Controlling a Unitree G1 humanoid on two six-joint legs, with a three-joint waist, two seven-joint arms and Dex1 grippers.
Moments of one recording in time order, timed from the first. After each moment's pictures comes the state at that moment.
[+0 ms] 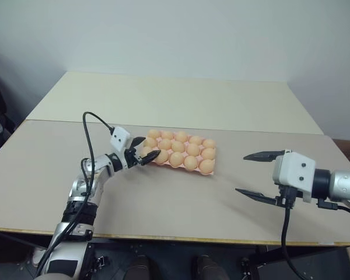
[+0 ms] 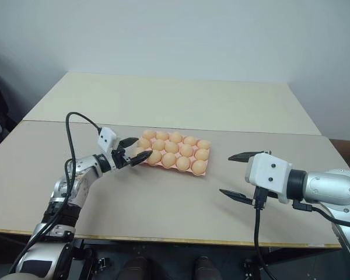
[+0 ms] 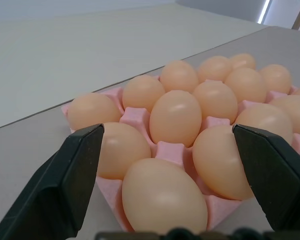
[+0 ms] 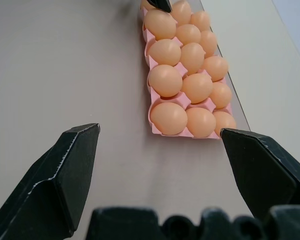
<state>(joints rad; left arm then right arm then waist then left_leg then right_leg) -0.59 0.41 0.04 0.36 -0.28 0.20 -0.82 -0.07 -1.03 -0.26 -0.62 0.40 0.38 0.98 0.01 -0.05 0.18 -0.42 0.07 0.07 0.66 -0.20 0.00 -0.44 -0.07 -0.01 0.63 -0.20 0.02</state>
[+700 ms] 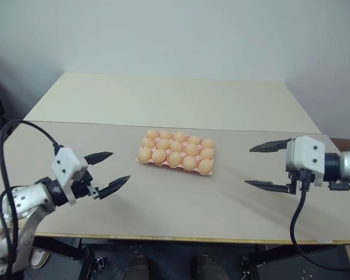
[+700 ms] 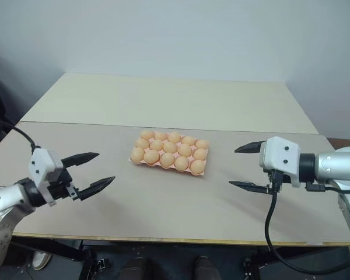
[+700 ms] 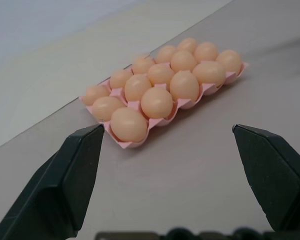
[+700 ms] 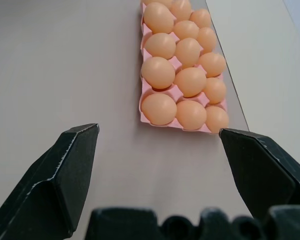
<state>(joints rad) 0.06 0.75 0.39 -0.53 -0.51 0.44 -0.85 -0.28 -1.07 -0.19 -0.31 0.41 0.24 1.21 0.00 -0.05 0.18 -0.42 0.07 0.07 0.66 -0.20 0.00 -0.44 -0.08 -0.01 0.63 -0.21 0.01</state>
